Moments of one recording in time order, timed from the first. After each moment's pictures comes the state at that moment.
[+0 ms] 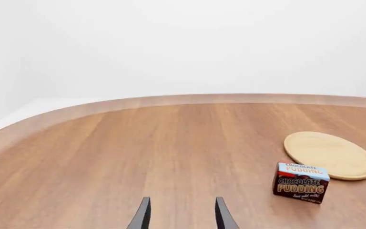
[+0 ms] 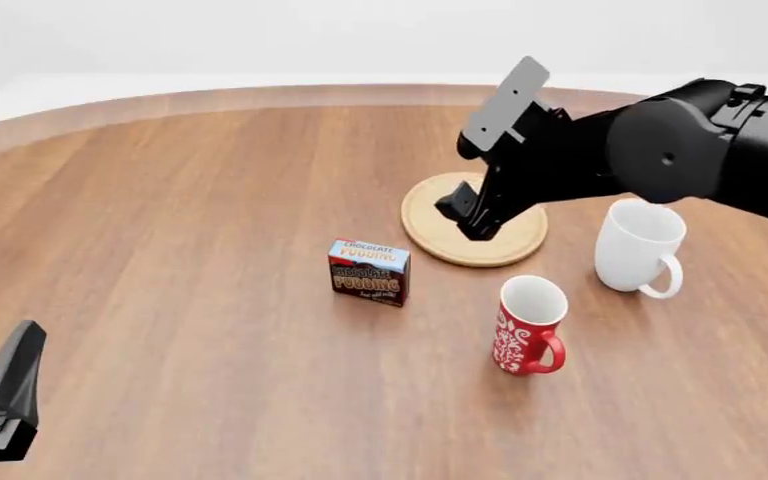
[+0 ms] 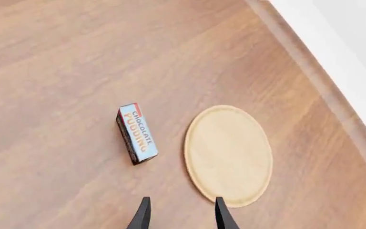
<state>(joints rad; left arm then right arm) 0.00 0.01 0.00 0.00 0.00 0.53 1.44 -1.12 0.43 -0.48</state>
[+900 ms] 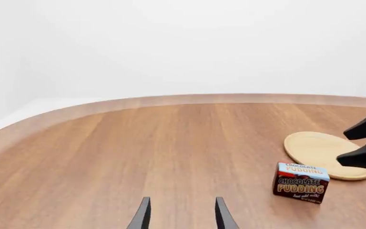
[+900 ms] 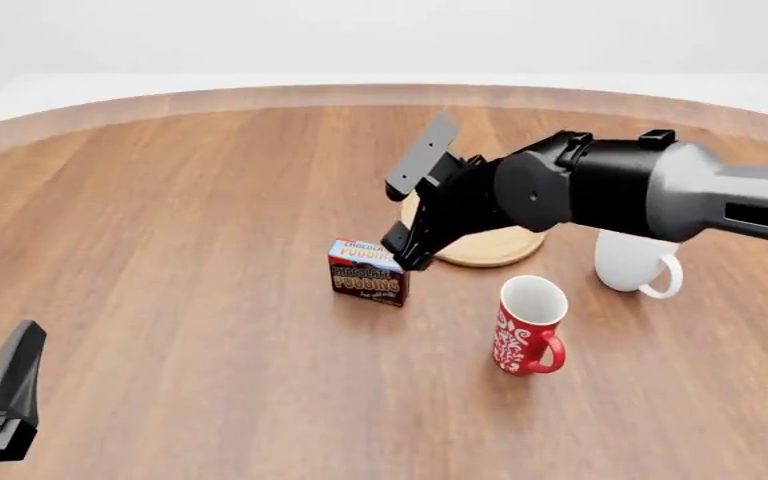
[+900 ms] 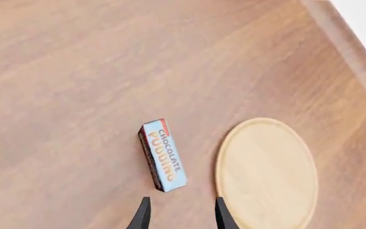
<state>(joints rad) 0.00 0.01 0.00 0.00 0.00 0.61 1.70 -1.19 0.33 -0.43</state>
